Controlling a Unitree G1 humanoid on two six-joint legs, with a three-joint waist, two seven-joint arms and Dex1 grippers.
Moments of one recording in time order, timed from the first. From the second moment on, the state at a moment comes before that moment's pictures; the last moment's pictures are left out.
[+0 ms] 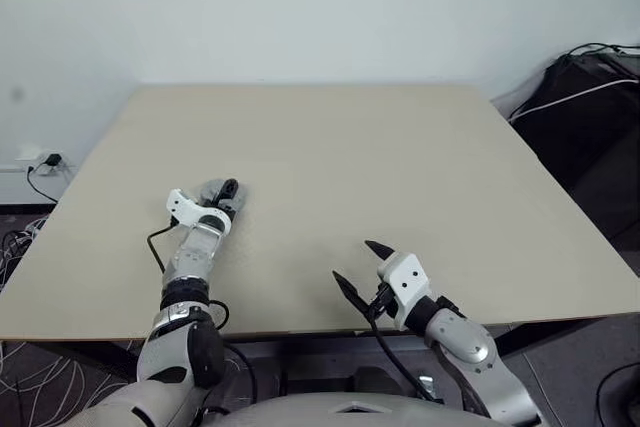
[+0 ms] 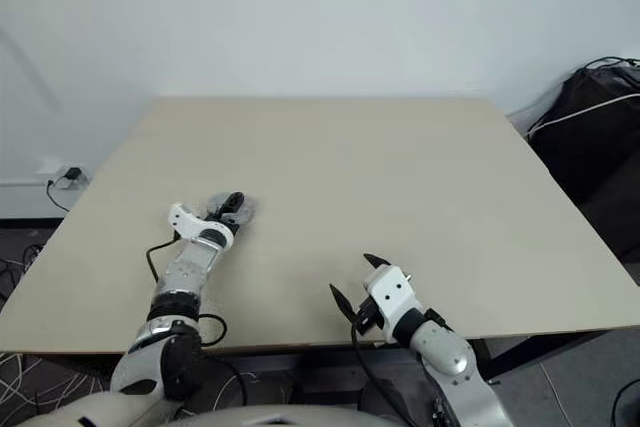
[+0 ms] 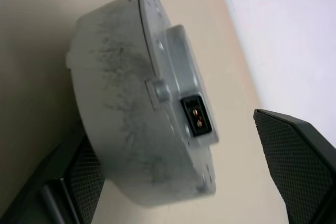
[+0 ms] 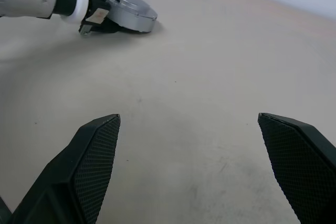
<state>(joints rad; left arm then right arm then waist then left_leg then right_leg) -0.47 0.05 0.54 0.69 -0.75 0.34 -0.14 0.32 -0.37 0.26 -0.38 0.06 0.12 0.41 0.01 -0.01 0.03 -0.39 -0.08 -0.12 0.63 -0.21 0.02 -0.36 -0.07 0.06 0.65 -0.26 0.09</state>
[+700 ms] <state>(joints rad) 0.17 0.24 0.15 -0.06 -0.59 0.57 -0.37 0.28 -0.33 0.26 -0.33 0.08 0.15 0.45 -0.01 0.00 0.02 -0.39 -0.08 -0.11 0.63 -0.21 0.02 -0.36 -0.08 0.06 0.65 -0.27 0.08</state>
